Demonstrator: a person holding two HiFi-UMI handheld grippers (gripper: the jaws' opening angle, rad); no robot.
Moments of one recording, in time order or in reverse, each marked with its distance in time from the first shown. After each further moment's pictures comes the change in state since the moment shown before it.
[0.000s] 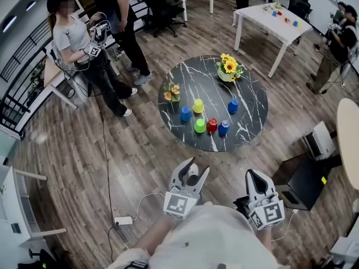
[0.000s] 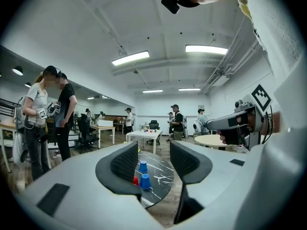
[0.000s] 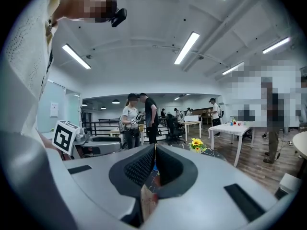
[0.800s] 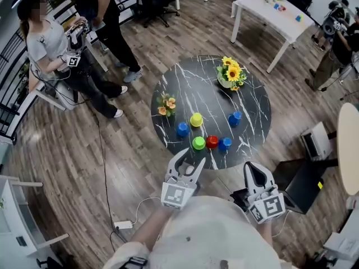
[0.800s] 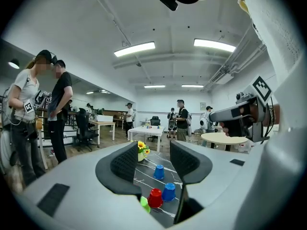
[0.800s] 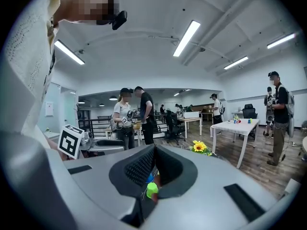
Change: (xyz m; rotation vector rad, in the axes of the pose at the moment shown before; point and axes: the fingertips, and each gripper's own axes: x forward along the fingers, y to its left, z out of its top) left arm 0.158 0.157 -0.017 -0.028 0.065 -0.017; right arm 0.194 -0.077 0.040 0.007 0.052 -0.005
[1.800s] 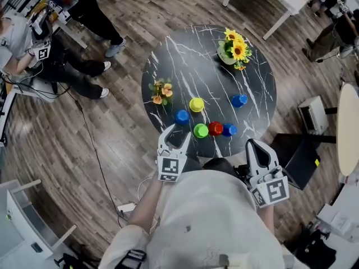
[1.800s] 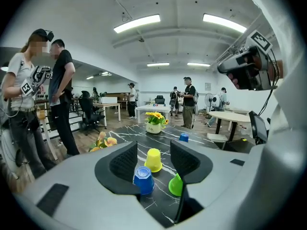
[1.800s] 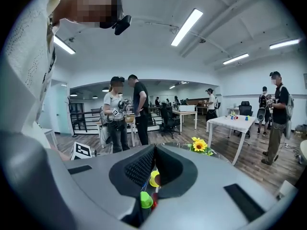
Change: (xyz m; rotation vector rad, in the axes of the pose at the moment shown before) left arm 0.081 0.153 -0.147 0.024 0.276 0.034; right arm 0.144 -0.028 0.001 -0.001 0.098 -0.071
